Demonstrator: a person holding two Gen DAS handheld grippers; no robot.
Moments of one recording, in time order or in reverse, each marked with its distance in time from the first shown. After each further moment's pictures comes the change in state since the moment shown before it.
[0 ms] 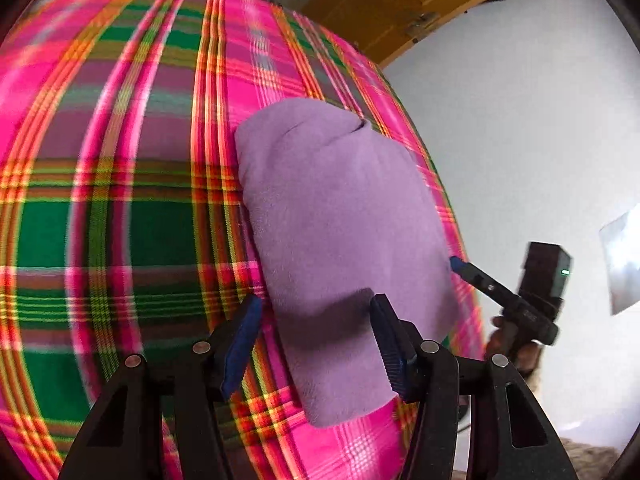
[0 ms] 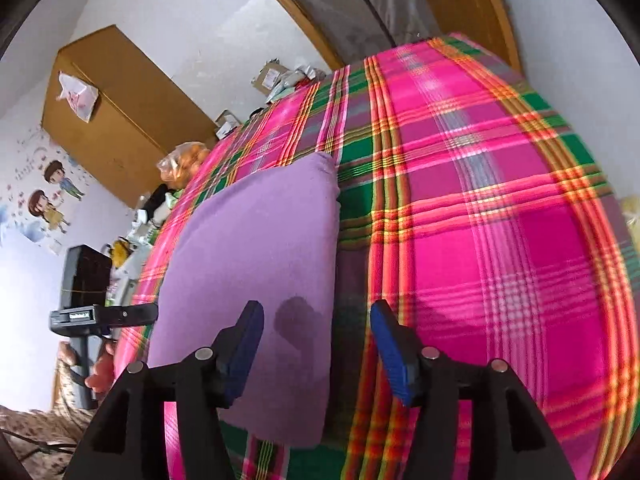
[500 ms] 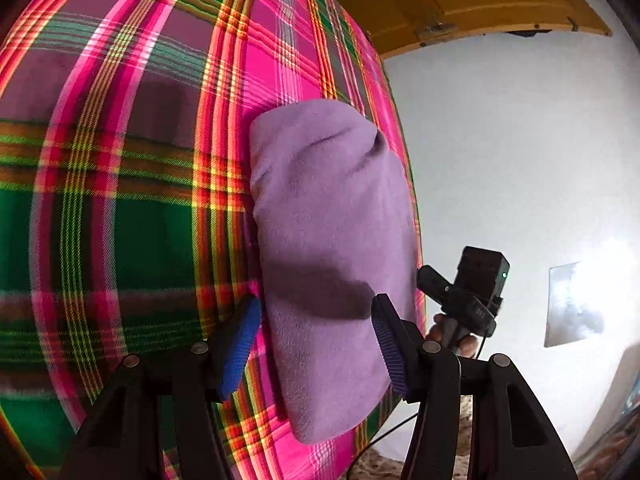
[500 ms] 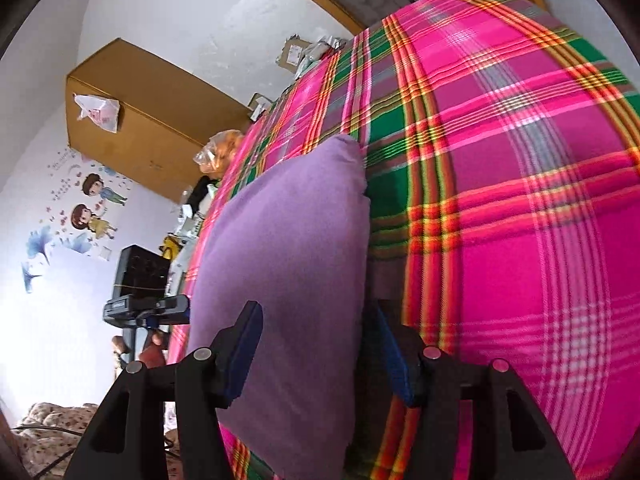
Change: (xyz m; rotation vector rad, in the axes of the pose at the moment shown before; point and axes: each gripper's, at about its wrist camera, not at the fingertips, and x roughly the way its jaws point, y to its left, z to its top) left arm 0.013 0.041 0.024 -0.164 0.105 -0.214; right arm 0.035 -0.018 0.022 0.084 0.105 0.207
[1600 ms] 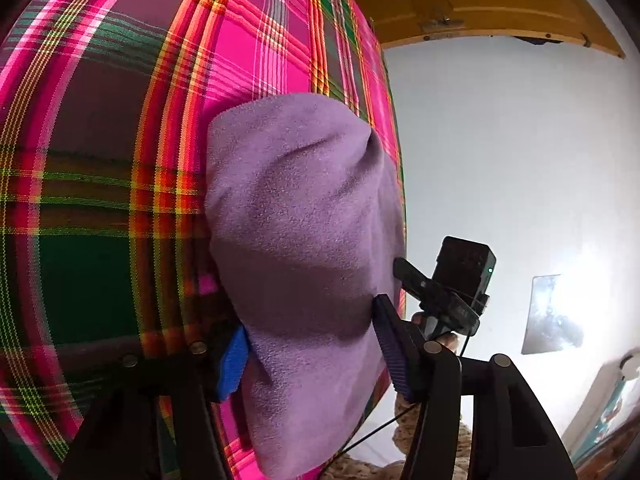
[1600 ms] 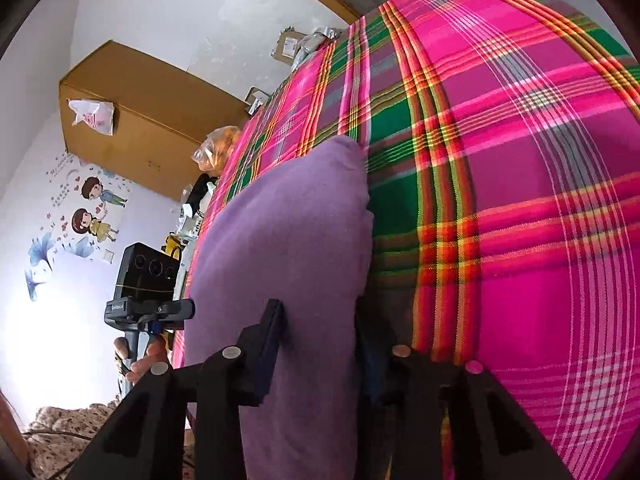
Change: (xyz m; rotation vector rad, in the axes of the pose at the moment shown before) left arm 0.029 -0.010 -0.008 -0.067 0.057 -0.064; right arm 0.019 0.001 0.014 0.025 0.027 0.004
